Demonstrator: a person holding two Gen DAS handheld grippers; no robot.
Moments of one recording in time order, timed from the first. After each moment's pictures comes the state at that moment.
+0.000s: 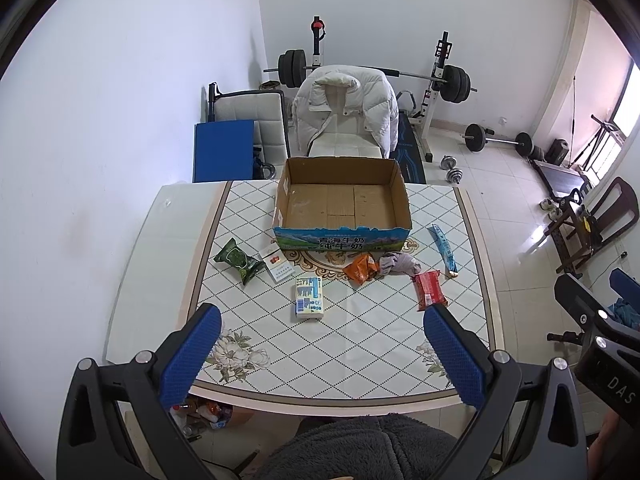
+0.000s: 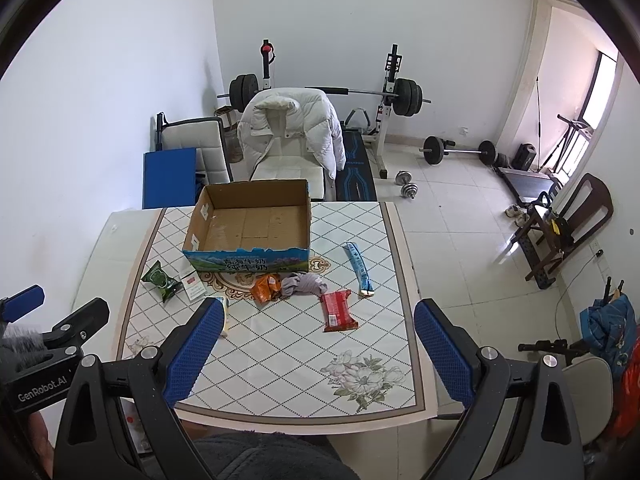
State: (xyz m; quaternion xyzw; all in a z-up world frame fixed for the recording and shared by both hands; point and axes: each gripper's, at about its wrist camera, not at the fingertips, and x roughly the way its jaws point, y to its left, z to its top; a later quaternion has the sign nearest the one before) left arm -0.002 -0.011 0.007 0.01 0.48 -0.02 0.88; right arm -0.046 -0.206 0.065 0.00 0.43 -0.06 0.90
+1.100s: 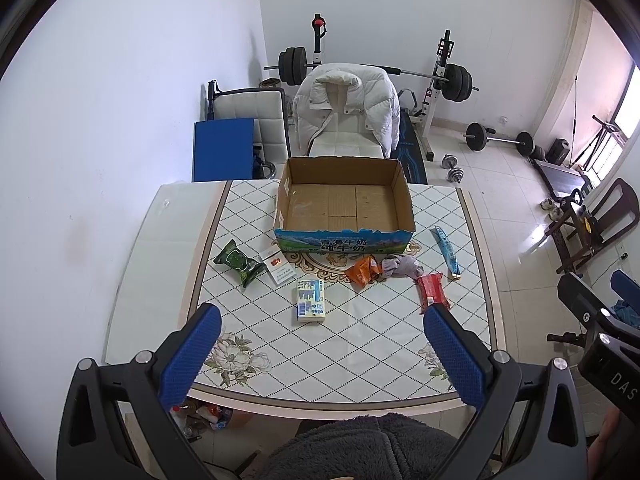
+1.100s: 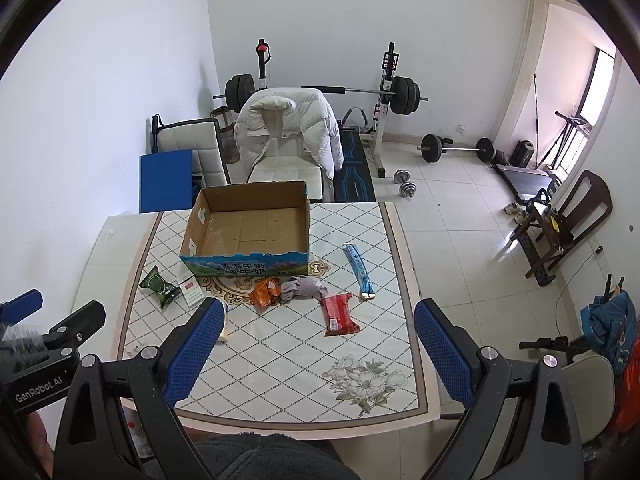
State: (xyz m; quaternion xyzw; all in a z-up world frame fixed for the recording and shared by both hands) left arm 0.004 -0.014 0.010 0.01 0.48 -0.02 0.88; right arm -0.043 -0.208 0.063 0.01 0.43 -0.06 0.90
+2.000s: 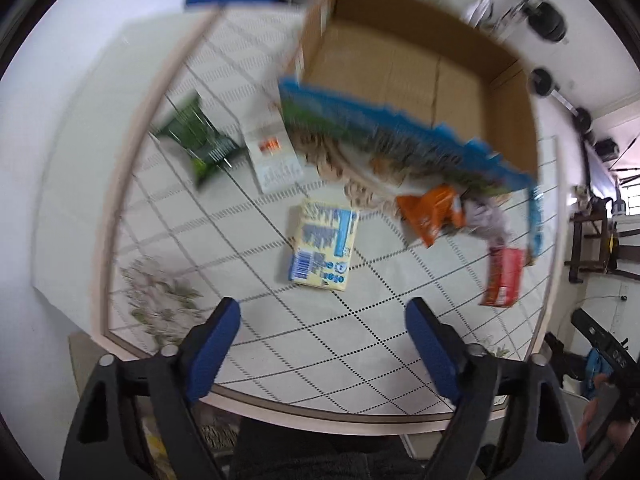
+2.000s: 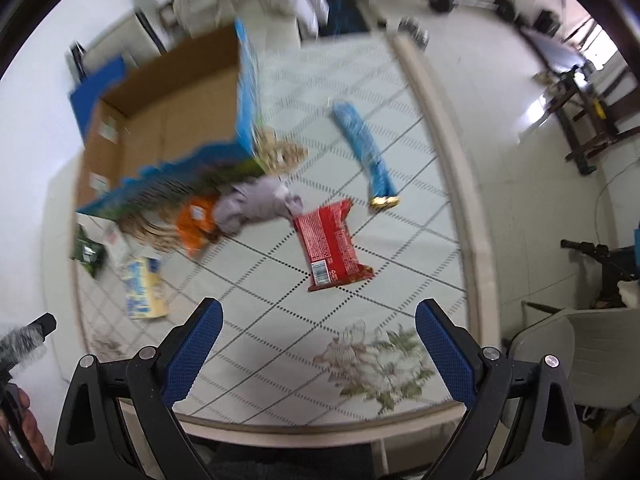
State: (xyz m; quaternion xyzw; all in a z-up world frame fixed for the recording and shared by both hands) left arm 0.174 0.040 -0.276 -0.10 0.70 0.03 0.70; right arm 0.161 -0.328 -0.262 0.11 0.67 -0.06 0.73
